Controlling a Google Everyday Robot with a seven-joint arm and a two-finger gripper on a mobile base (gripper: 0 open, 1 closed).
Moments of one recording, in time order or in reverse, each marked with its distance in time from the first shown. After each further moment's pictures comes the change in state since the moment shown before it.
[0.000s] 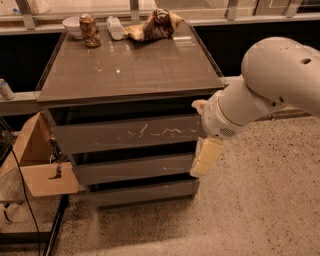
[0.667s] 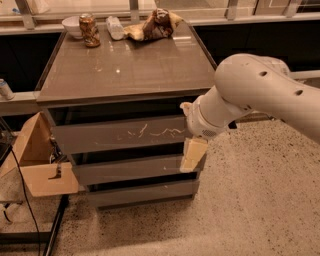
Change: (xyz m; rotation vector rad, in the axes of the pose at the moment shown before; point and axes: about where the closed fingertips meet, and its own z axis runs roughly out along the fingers) arm -0.001 -0.024 0.048 0.024 0.029 -0.059
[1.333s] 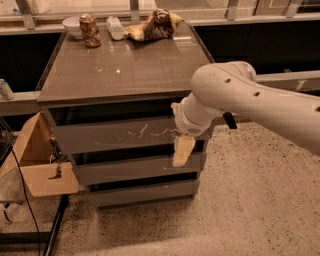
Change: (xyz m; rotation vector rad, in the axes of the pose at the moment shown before) arm -0.002 -0.031 0.053 0.020 0.062 -0.068
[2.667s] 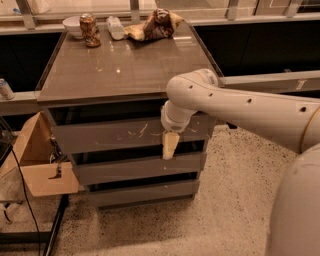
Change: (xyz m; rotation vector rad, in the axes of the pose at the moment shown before) arm 0.001 -0.051 0.103 -0.022 0.064 -0.040
